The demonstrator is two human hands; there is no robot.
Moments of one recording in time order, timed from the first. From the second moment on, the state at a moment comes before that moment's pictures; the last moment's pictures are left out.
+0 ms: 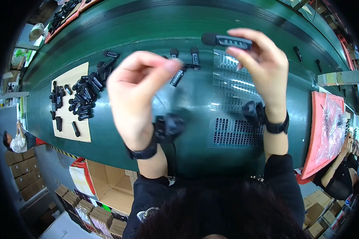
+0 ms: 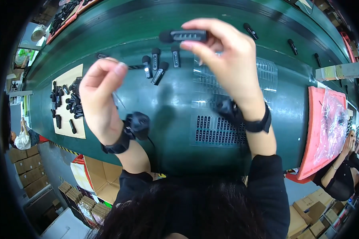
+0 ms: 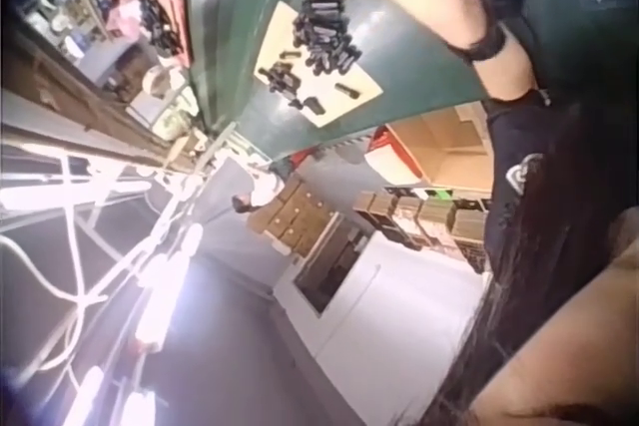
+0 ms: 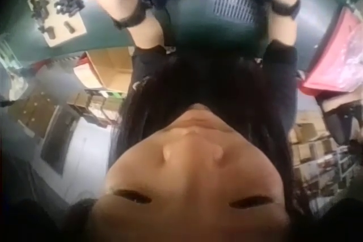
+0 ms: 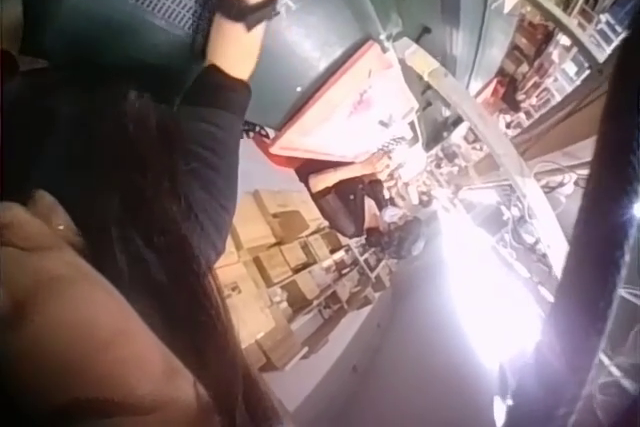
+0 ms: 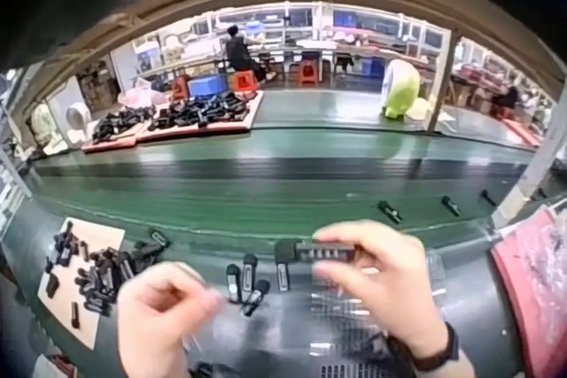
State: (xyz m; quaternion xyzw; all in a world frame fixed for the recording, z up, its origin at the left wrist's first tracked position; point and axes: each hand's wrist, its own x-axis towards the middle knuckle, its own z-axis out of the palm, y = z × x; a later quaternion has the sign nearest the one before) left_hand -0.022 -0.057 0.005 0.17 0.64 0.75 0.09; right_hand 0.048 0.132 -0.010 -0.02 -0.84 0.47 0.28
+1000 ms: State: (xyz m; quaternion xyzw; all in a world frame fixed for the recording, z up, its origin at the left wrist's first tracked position) left_hand 0.017 -0.026 0.011 0.17 0.53 0.80 0.25; right_hand 0.090 0.101 0.006 0.04 -0.86 0.39 0.33
